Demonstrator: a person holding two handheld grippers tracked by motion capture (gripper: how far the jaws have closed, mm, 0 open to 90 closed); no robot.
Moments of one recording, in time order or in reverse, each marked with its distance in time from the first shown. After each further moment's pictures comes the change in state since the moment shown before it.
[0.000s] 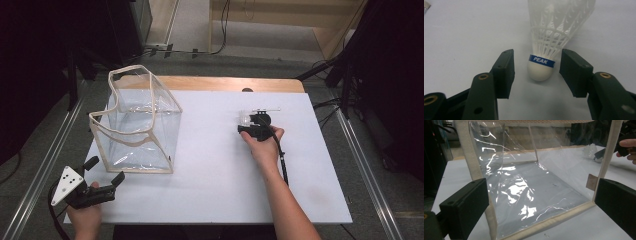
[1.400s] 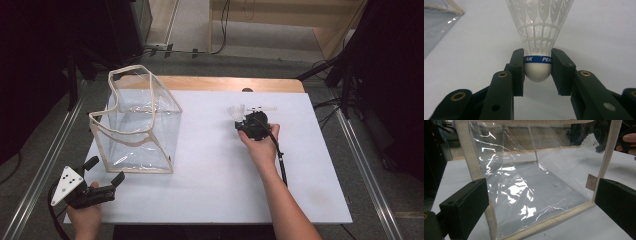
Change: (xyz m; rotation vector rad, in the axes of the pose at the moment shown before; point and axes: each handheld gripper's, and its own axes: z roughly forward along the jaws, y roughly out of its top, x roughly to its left) left arm 0.000 0.000 0.000 0.000 0.000 0.000; right arm 0.021 0.002 -0.020 -0.107 0.042 -0.142
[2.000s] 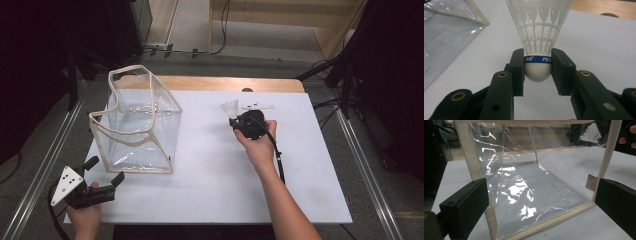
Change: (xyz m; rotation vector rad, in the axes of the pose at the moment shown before) left arm 0.000 0.000 0.000 -0.002 -0.002 0.001; right arm 0.021 0.010 -0.019 -0.069 0.056 -0.082
